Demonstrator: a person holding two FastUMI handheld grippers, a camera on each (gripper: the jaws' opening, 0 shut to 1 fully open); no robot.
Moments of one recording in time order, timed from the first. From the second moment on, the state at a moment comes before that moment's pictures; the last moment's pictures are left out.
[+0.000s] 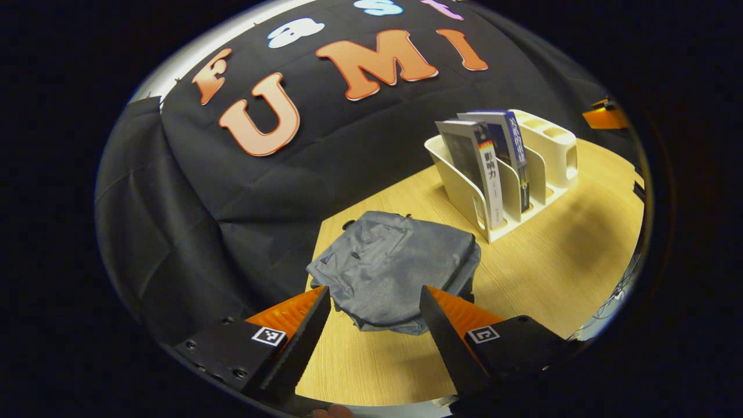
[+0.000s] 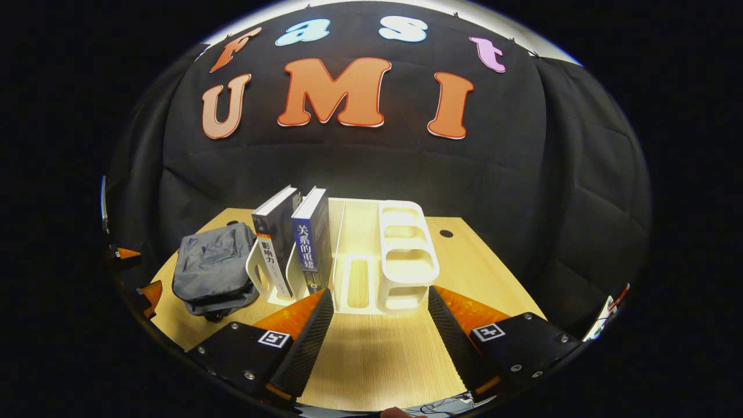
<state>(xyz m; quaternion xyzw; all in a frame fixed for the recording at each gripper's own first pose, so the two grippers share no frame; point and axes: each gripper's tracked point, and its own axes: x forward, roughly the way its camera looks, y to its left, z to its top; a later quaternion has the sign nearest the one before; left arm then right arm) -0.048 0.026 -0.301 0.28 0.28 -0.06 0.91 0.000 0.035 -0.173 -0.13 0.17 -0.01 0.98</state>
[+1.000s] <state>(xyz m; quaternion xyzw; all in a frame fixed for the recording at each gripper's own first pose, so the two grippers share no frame) 0.004 -0.013 -0.404 0.43 0.33 -0.17 0.83 -0.021 -0.003 -0.210 -0.16 0.23 -0.04 0.96</state>
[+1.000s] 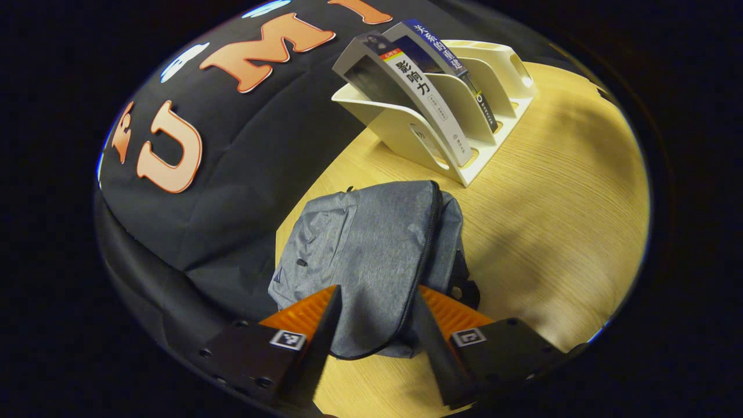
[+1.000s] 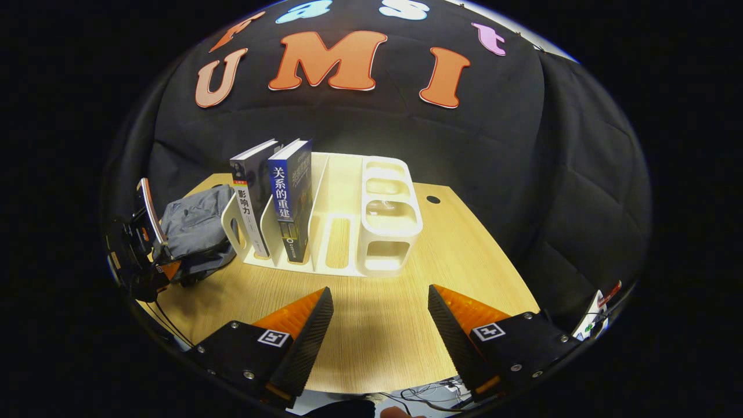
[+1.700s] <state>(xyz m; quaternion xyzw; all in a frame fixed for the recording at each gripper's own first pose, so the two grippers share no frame) 0.020 -0.013 -0.364 0.37 0.38 -0.17 0.83 -0.004 0.024 -0.198 -0.14 0.22 -0.02 0.97</state>
